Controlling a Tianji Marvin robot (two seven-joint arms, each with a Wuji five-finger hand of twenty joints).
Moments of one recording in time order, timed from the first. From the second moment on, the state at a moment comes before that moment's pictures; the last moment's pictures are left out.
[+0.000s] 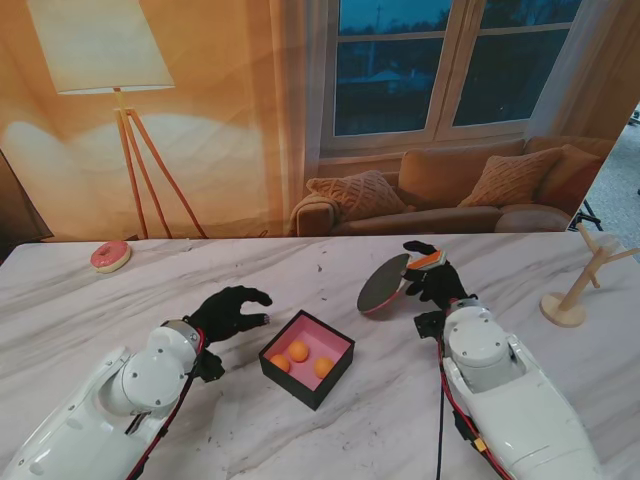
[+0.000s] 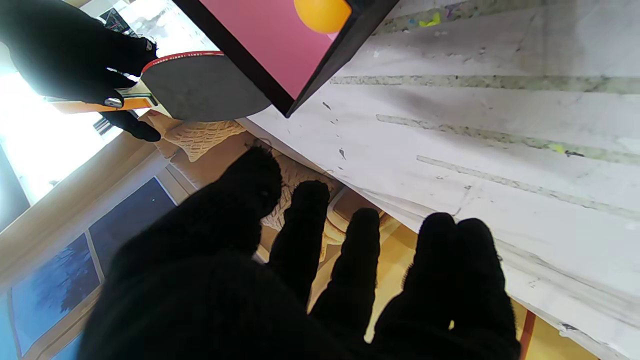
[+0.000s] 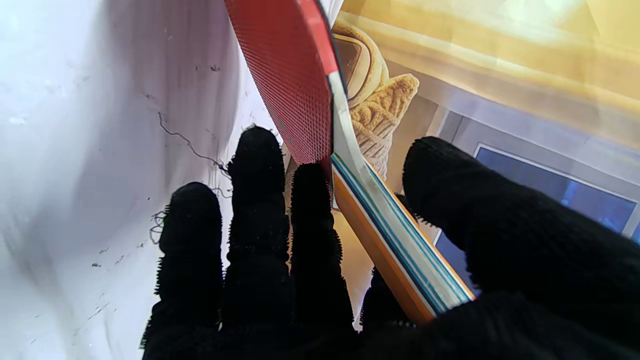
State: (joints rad) left arm 1.49 -1.09 -1.16 -1.64 0.41 0.15 -0.16; right arm -1.37 -1.24 1.26 -1.35 0.01 0.16 -0.18; left_hand 0.84 -0.34 0.60 -0.08 0.57 0.17 0.37 0.47 0.38 0.26 0.35 0.50 0.23 0.43 0.39 0.61 -0.06 0.34 0.99 0.69; right_hand 0.54 -0.58 1.09 -0.16 0.24 -0.26 0.47 0.52 0.52 0.04 0.65 0.56 0.73 0.04 0.88 0.54 0.27 0.09 1.30 0.81
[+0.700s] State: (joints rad) left arm 1.52 -1.10 -1.18 -1.65 0.40 0.18 -0.13; right arm -1.43 -1.23 1.34 -1.39 -0.09 0.19 -0.18; left_hand 0.84 -0.34 0.60 -0.07 0.58 0.18 0.37 0.47 0.40 0.26 0.37 0.50 0.23 0.43 0.43 0.62 -0.04 0.34 1.04 0.70; right_hand 0.48 -0.62 1.08 -0.16 0.20 -0.14 0.46 0.53 0.45 0.03 0.65 0.55 0.70 0.03 0.85 0.54 0.24 0.09 1.28 0.83
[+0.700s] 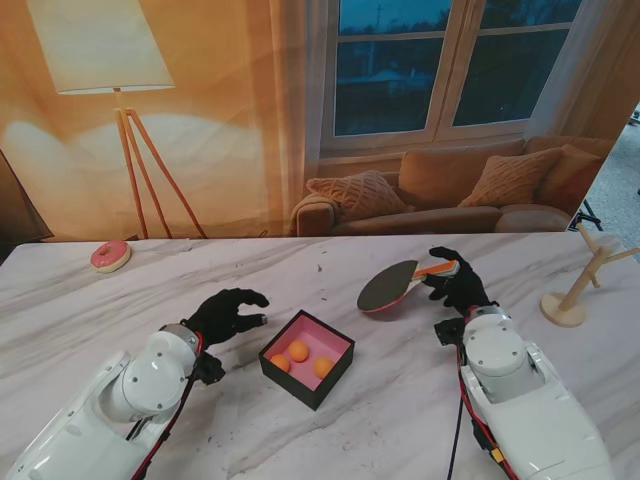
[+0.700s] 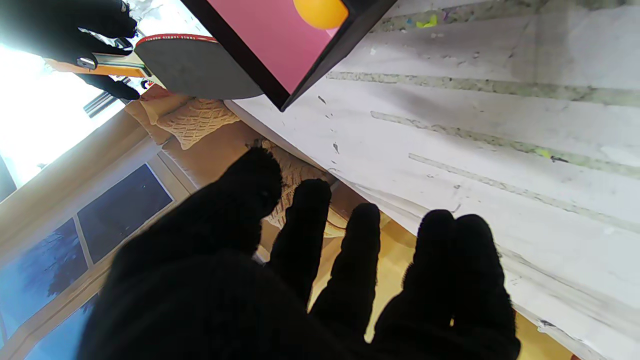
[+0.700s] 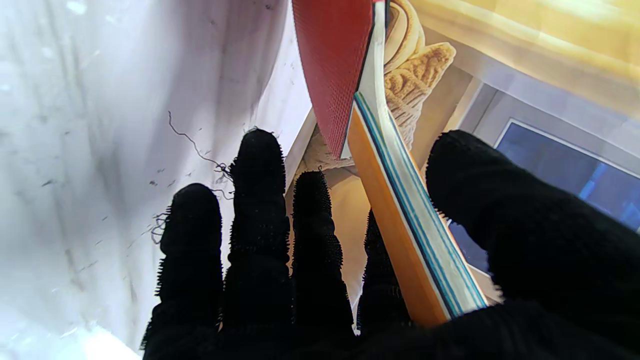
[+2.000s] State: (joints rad) left arm 1.52 -1.10 -1.18 -1.65 0.38 0.21 -0.13; right arm -1.44 -1.23 1.35 -1.30 -0.17 0.35 -0.24; left_hand 0.85 -0.31 0.56 -0.07 0.62 0.20 0.38 0.50 0.42 0.27 0.37 0.50 0.23 0.43 0.43 0.62 -0.05 0.34 1.03 0.70; right_hand 0.61 -0.59 1.13 -0.16 0.42 0.07 0.66 0.49 0.71 0.12 0.76 0.54 0.88 0.08 1.07 0.54 0.39 0.10 1.50 0.77
